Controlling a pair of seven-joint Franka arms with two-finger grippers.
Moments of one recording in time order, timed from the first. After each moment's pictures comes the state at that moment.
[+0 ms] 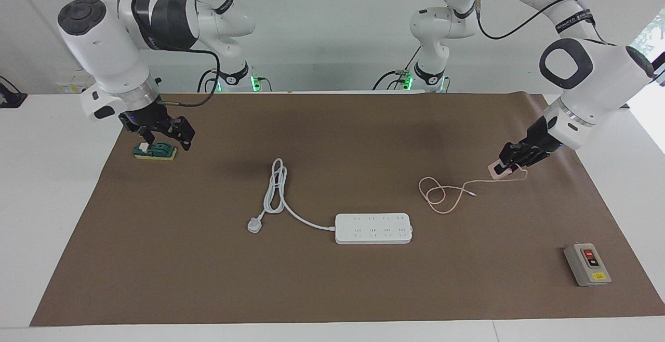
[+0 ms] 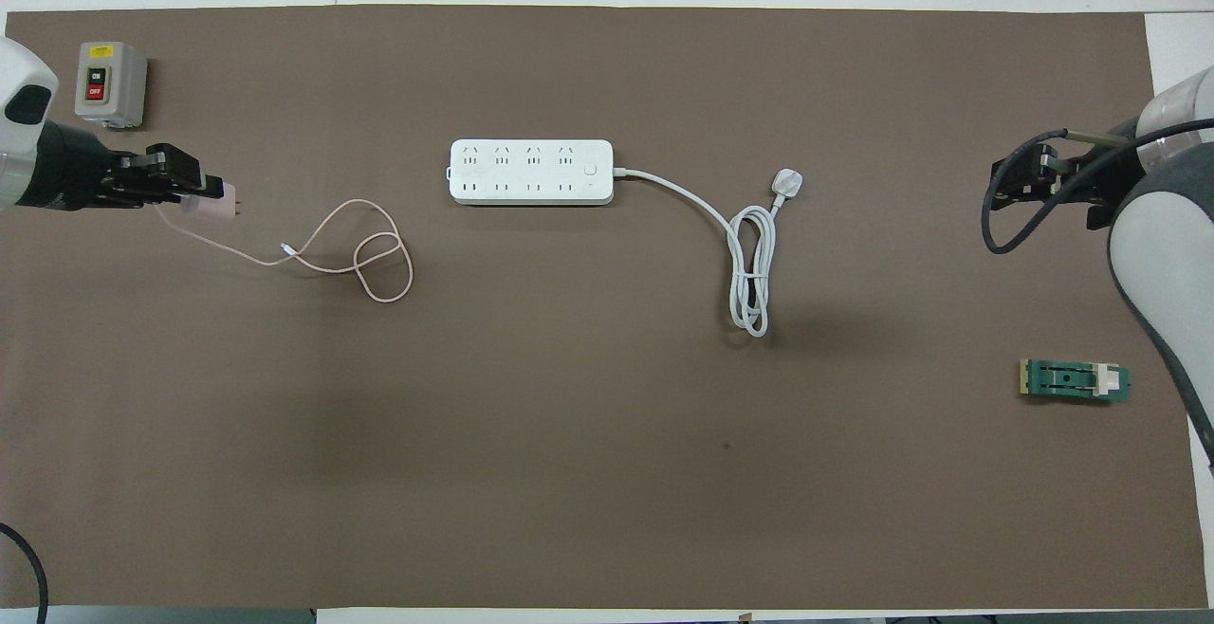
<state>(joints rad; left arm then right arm) -0.03 0.15 0.10 -1.76 -0.37 1.95 0.11 0.07 0.06 -0.09 -1.68 -0.02 1.71 0.17</state>
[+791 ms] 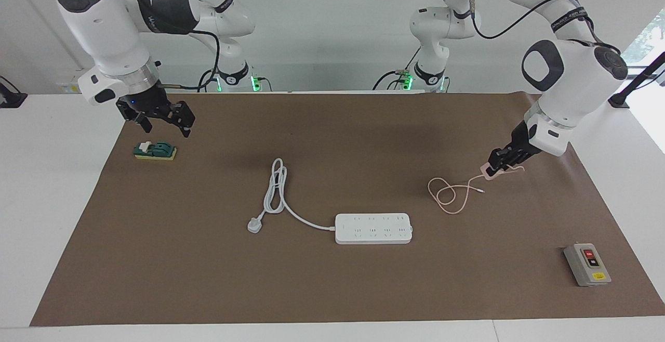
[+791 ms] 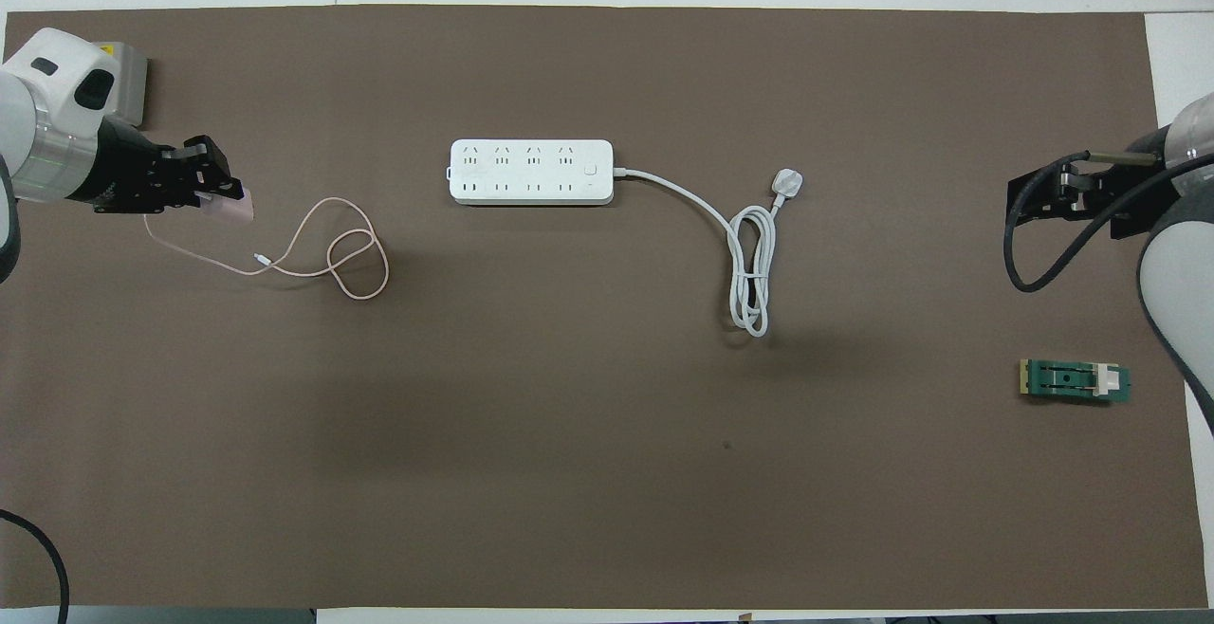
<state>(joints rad) -0.10 0.16 0.08 -1.75 -0.23 1.94 -0.18 0.07 0.03 -0.08 -1.68 -0.03 1.68 0.15</state>
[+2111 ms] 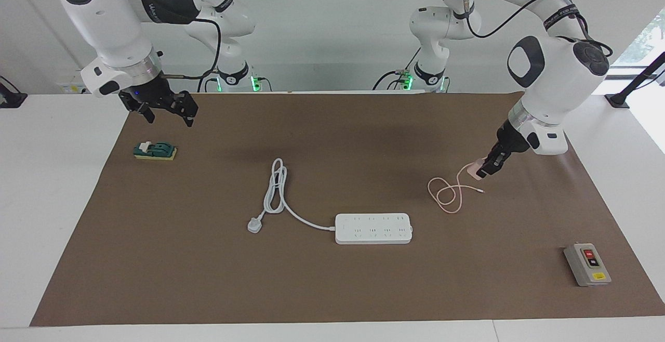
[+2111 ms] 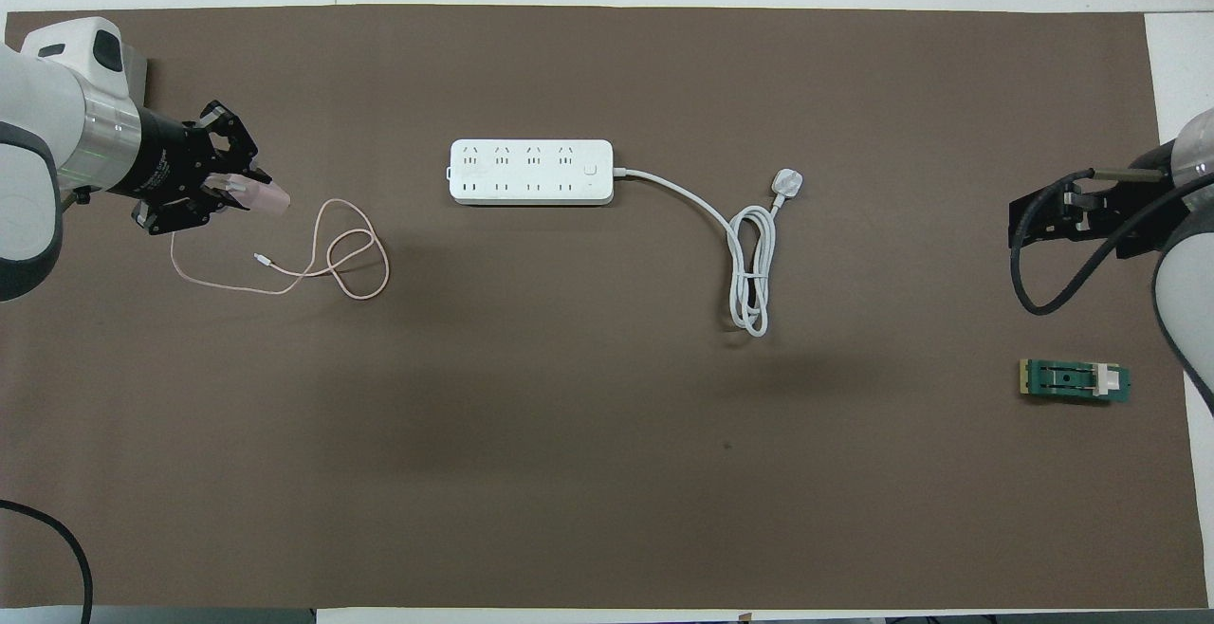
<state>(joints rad) -0.17 0.16 0.08 -1.72 -0.19 1.93 -0.93 0.10 0.01 -0.09 -1.65 -0.03 1.59 0.14</state>
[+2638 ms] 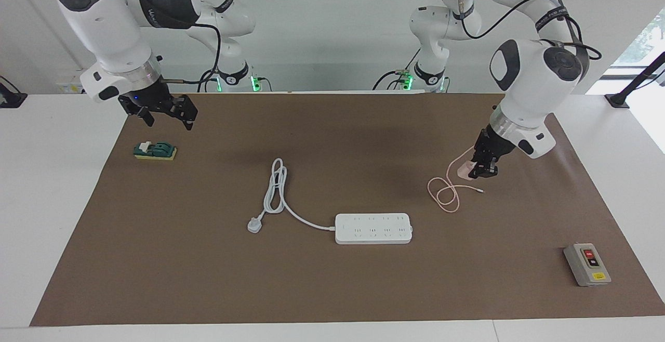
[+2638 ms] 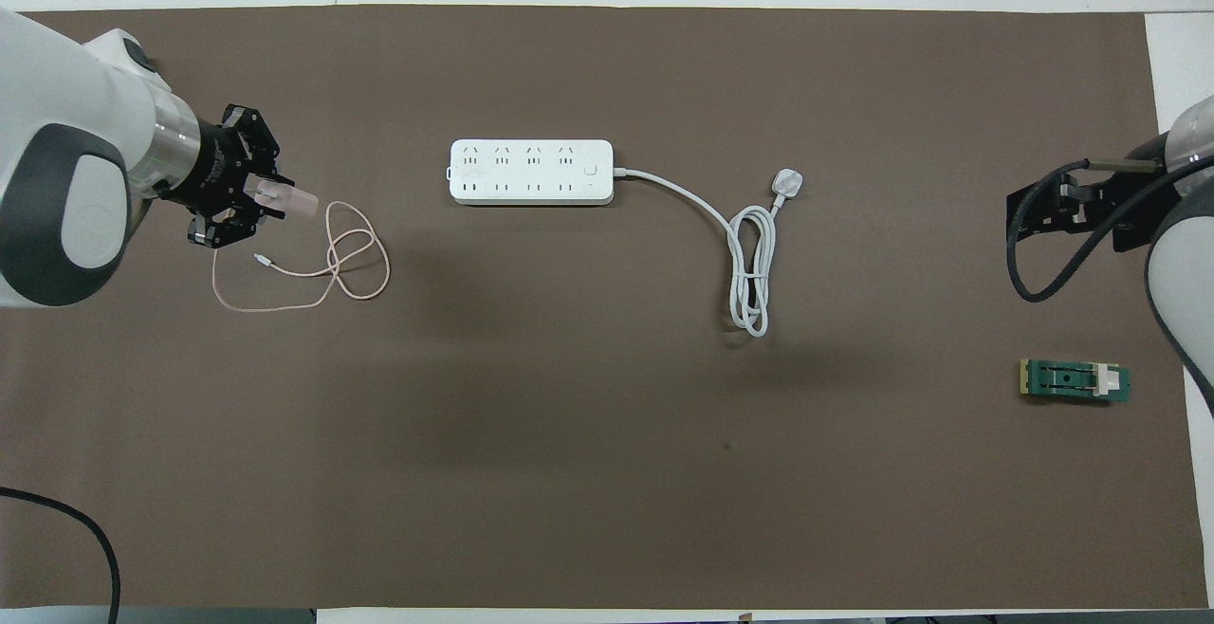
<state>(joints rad) -0.26 0.18 0.07 -1.72 -0.09 1.93 -1.40 0.11 0.03 -0.10 -1.63 -0.02 1.59 0.14</state>
